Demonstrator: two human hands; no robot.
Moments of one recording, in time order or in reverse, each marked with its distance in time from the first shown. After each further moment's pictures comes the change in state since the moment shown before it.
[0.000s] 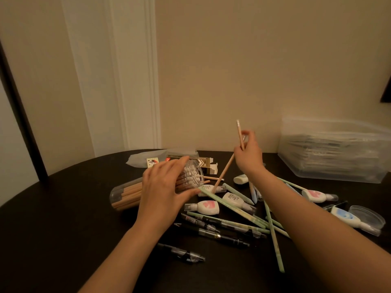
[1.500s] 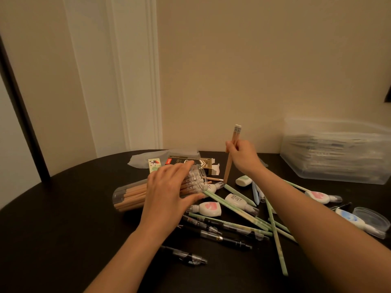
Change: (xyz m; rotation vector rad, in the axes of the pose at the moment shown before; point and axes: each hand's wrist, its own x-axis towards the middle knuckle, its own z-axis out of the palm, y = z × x) left_hand -0.001 0.002 0.003 0.024 -0.037 0.026; right_hand 0.008 0.002 0.009 -0.138 -0.184 -0.068
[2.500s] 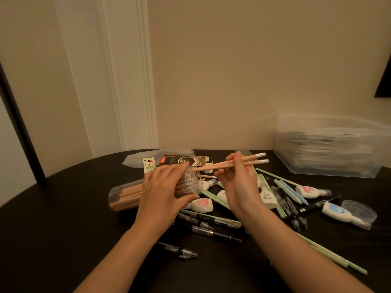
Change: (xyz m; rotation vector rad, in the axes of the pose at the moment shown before) left_hand -0.006 0.005 0.005 0.017 -0.012 0.025; right_hand -0.100 -0.027 0.000 1.162 0.133 0.221
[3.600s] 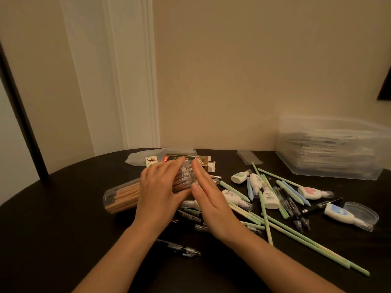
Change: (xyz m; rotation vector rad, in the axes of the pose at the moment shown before) left_hand -0.001 -0.006 -0.004 -0.028 0.094 -0.044; right_hand -0.037 0.037 0.003 -0.894 -0.586 -0.242
